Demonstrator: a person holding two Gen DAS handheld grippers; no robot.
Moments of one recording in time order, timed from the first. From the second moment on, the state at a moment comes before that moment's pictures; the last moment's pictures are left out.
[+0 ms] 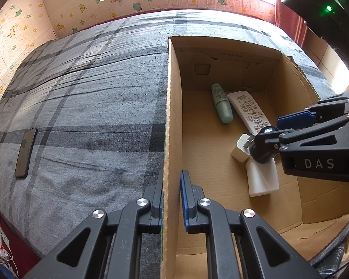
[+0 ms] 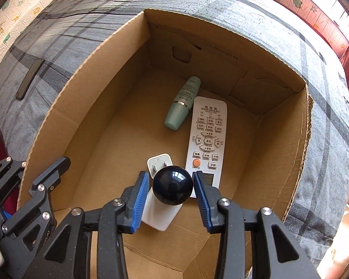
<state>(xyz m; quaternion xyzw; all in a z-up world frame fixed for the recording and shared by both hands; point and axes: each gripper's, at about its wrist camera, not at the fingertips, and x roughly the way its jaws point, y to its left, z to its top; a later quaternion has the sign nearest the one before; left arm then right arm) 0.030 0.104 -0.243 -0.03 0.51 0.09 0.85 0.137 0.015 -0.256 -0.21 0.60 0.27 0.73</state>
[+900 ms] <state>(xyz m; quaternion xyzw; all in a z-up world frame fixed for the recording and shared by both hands) 0.030 0.104 -0.242 -0.03 0.51 0.09 0.85 0.132 -0.004 -0.202 -0.18 0.56 0.26 0.76</state>
